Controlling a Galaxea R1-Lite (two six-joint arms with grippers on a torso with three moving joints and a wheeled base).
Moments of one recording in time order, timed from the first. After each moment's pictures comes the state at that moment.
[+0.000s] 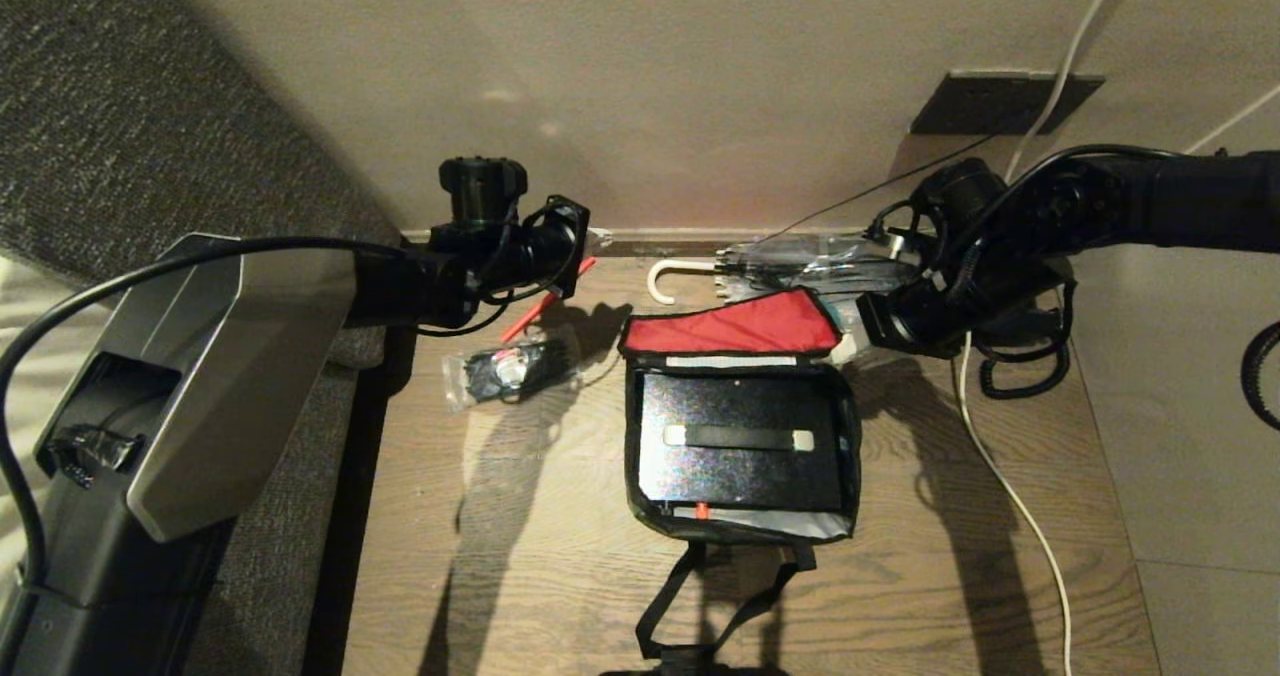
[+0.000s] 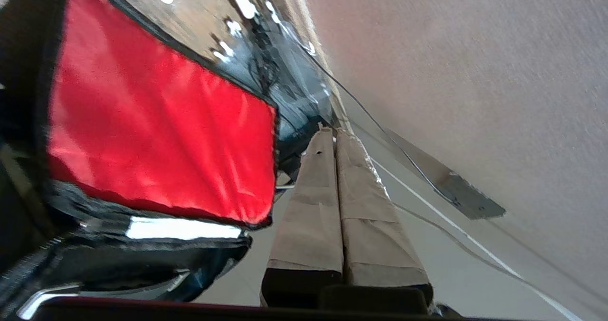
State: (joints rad) left arm -0.33 2.37 -1.93 -0.30 -0.32 -1.30; right arm 0.18 2.14 -1.87 0.69 0.36 0.12
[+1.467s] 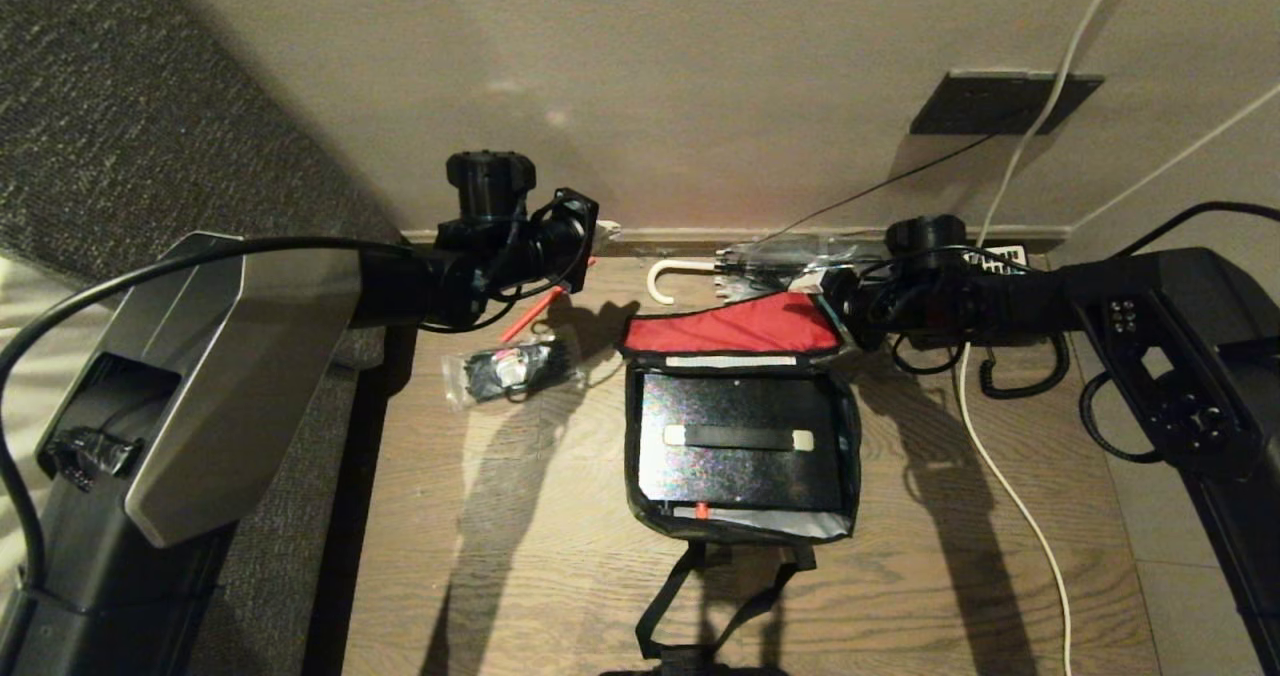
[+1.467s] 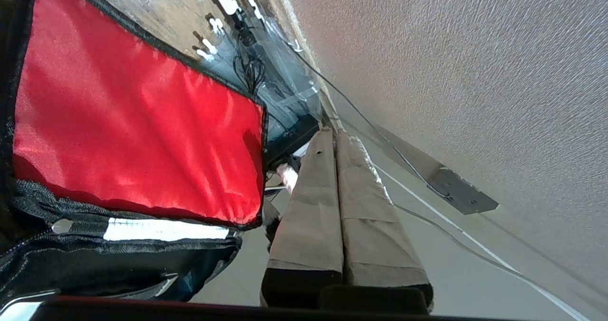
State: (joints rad) left arm -0.35 2.36 -1.93 -0.32 -0.29 -1.30; right arm 0.11 2.50 -1.94 -0.10 0.36 0.83
